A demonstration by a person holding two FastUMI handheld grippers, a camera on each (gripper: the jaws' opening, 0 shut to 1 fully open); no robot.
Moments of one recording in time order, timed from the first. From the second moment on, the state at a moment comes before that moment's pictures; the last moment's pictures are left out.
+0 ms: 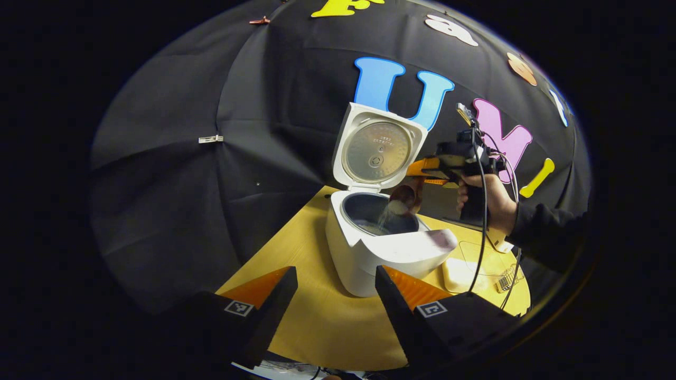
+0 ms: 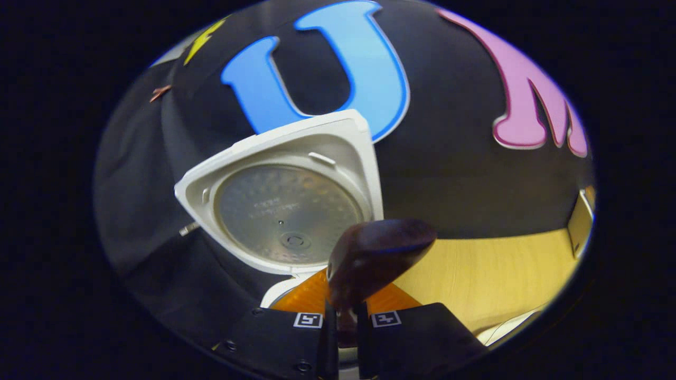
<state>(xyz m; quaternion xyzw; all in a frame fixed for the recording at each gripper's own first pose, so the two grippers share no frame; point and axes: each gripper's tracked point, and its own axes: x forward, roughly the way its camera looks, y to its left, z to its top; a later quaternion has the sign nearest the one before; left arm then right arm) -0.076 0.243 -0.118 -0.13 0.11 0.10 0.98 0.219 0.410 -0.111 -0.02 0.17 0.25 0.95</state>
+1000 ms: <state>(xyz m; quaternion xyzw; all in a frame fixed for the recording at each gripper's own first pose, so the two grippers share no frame) -0.052 0.272 -0.130 -0.15 0.10 0.12 0.98 0.200 0.440 -0.108 -0.16 0.08 0.32 0.93</state>
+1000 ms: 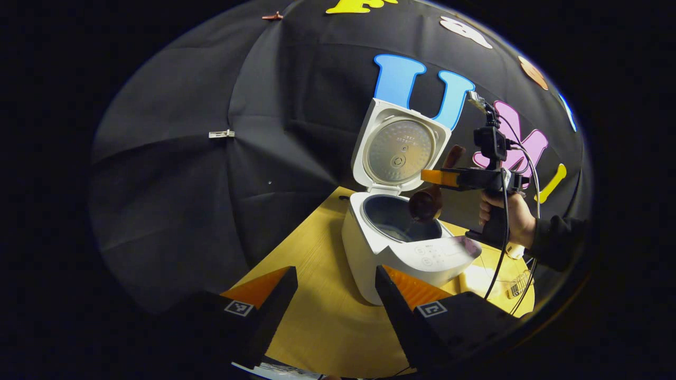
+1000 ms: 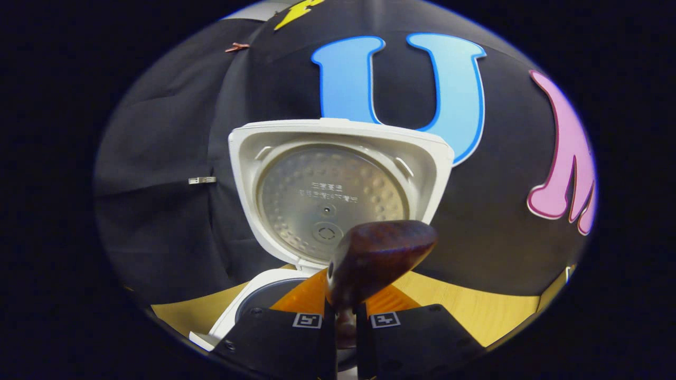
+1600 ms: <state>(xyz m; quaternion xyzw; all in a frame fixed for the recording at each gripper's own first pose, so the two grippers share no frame) -0.054 0.272 -0.130 -0.16 0.09 0.13 0.97 0.148 0.468 -0.116 -0.28 0.02 0.39 0.88</state>
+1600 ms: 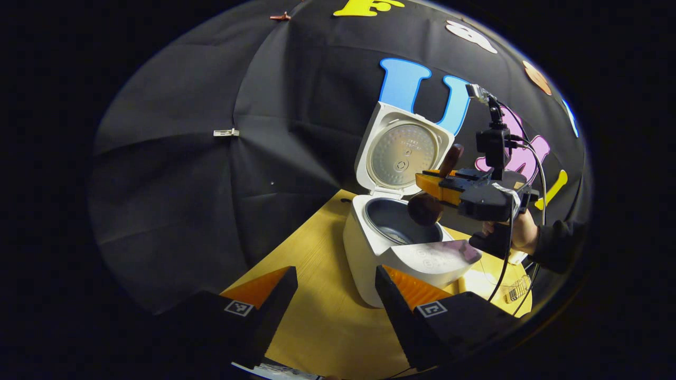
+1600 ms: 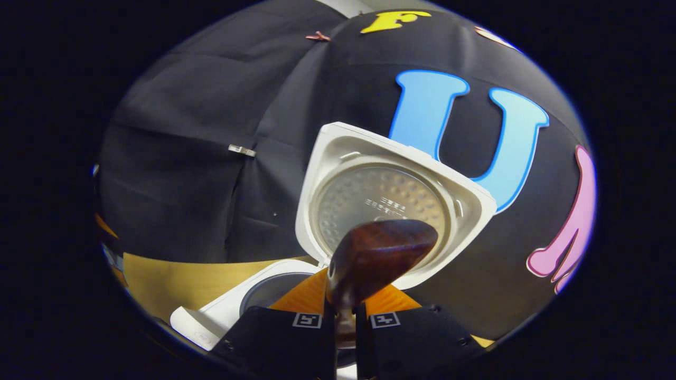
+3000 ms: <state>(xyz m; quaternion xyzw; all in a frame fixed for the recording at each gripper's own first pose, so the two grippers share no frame) -0.033 0.166 -0.033 -0.07 0.03 0.06 1.00 0.160 0.190 0.046 0.01 0.06 0.20 0.98</state>
